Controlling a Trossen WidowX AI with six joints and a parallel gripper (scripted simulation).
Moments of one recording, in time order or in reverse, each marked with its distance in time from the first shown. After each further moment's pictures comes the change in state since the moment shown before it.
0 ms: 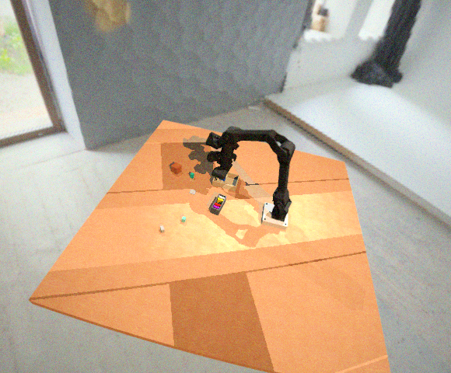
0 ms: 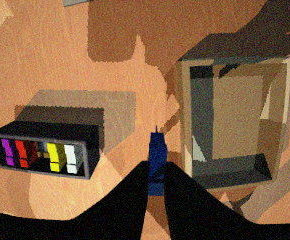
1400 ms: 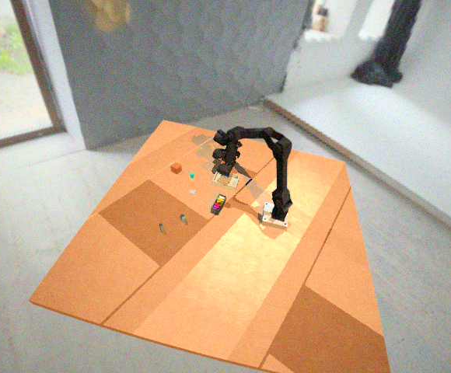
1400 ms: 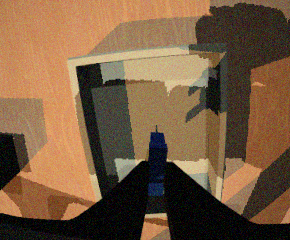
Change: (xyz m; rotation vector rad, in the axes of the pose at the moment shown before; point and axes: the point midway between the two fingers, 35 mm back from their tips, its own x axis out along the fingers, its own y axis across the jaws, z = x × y) arm 0.036 -0.079 0.001 0.001 -0.005 -0.011
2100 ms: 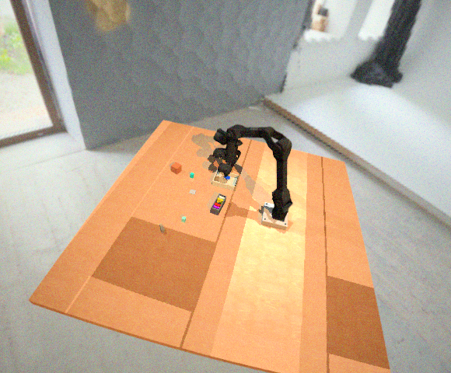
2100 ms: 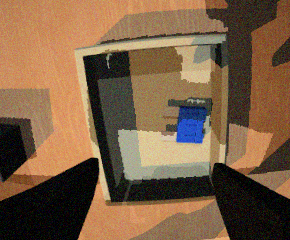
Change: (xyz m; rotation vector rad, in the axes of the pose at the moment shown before) arm -0.009 0.002 -0.004 0.000 0.027 0.010
